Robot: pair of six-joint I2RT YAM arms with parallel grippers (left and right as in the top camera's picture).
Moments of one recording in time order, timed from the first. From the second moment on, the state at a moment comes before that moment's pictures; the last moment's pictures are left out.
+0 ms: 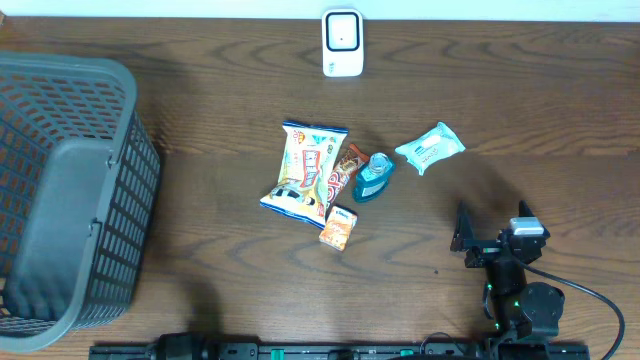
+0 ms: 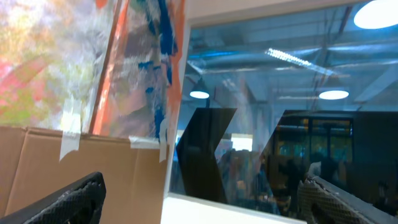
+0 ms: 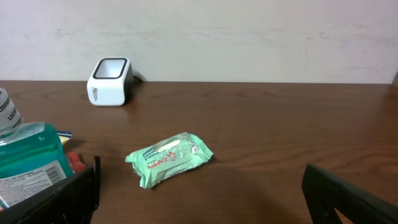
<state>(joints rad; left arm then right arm) 0.07 0.21 1.34 -0.47 -0.30 0.08 -0.02 0.01 0.01 -0.07 -0.07 0.03</state>
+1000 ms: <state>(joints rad) 0.14 0.00 1.31 -0.61 -0.06 0.01 -0.02 0.01 0.01 -0.07 -0.08 0.31</state>
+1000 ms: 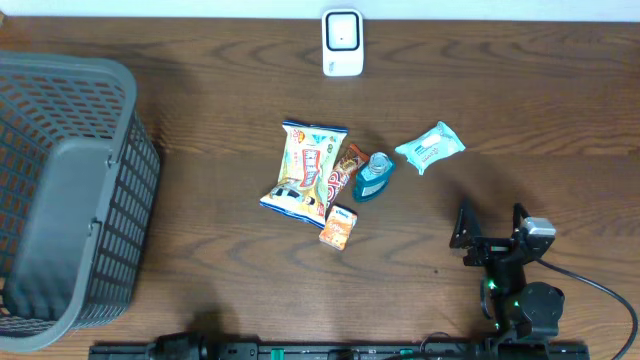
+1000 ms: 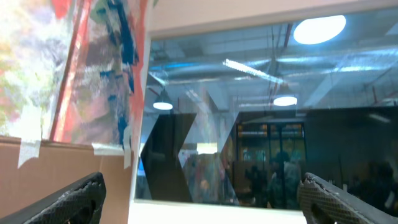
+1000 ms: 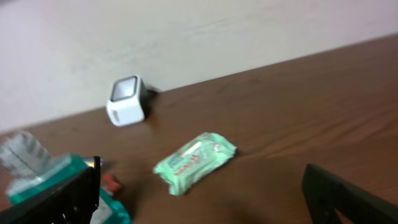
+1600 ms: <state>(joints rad) 0.14 0.21 0.91 0.09 -0.06 0.00 -0.02 0.10 0.01 -0.06 -0.13 0.52</state>
